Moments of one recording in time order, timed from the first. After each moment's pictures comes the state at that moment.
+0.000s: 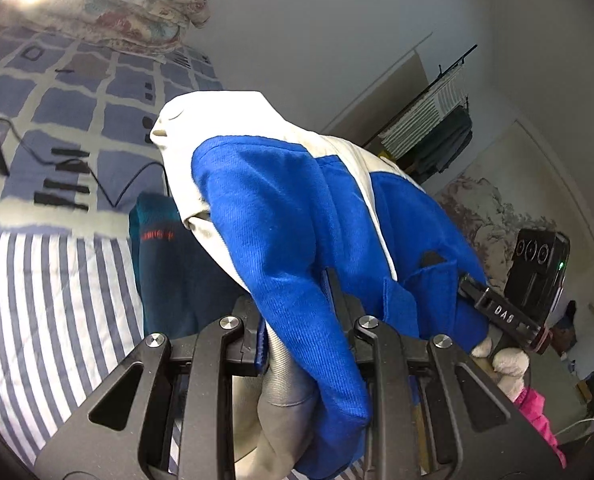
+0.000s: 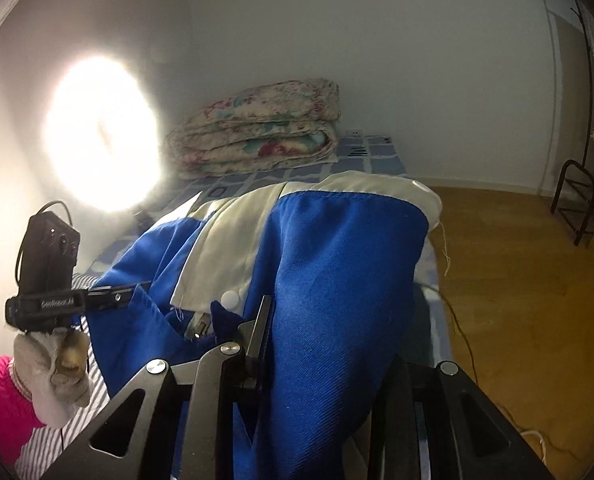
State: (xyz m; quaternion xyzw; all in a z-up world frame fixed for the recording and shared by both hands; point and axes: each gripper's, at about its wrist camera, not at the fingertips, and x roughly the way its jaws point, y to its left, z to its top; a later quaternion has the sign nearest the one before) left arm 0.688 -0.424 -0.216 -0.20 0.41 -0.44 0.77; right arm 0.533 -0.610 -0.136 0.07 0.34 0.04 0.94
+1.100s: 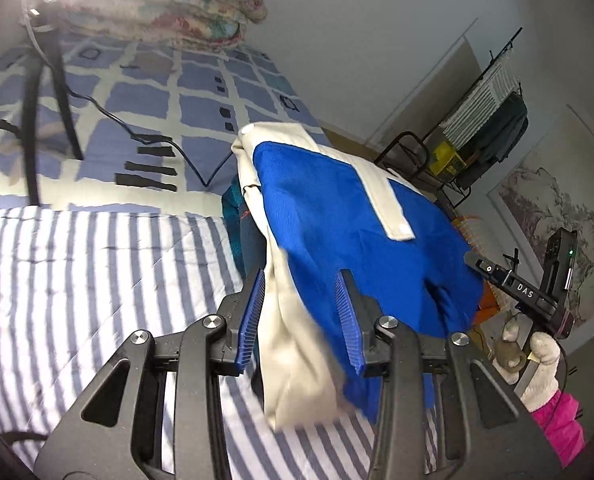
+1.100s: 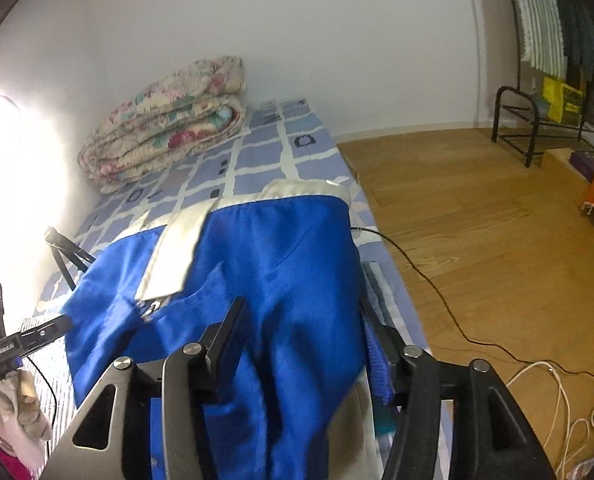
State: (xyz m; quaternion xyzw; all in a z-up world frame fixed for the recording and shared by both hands) left arm 0.666 -0.380 -0.245 -0.14 0.43 -0.36 0.82; right arm 0.515 -0.650 -0.202 0.14 0.36 -0.10 0.92
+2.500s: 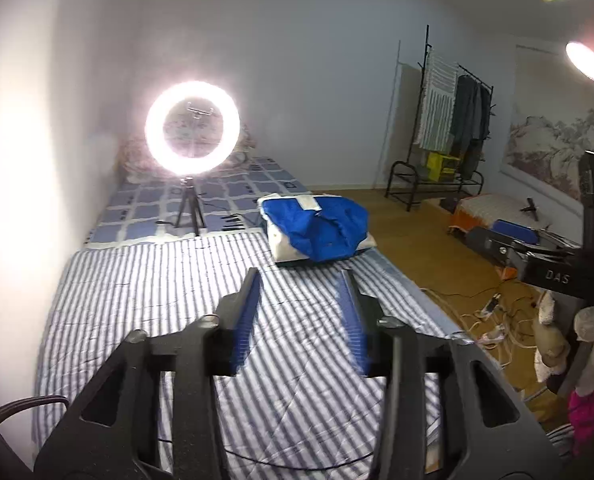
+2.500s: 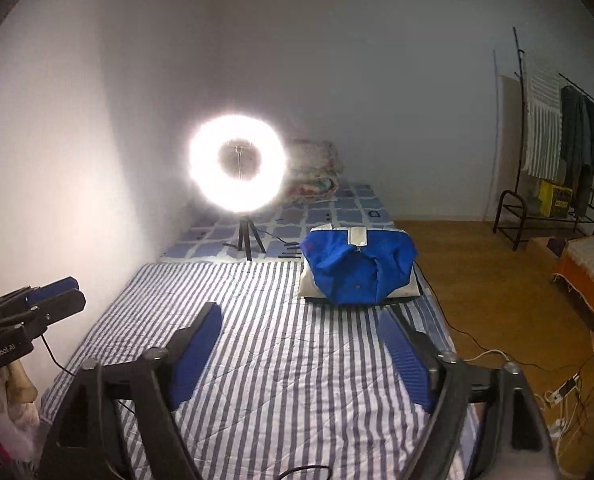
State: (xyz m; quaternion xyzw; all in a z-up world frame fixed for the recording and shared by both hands) left arm 0.174 -0.164 -0.031 0.01 0.23 -0.29 0.93; right arm 0.099 -0.369 -0.011 0.04 0.24 -0.04 0.97
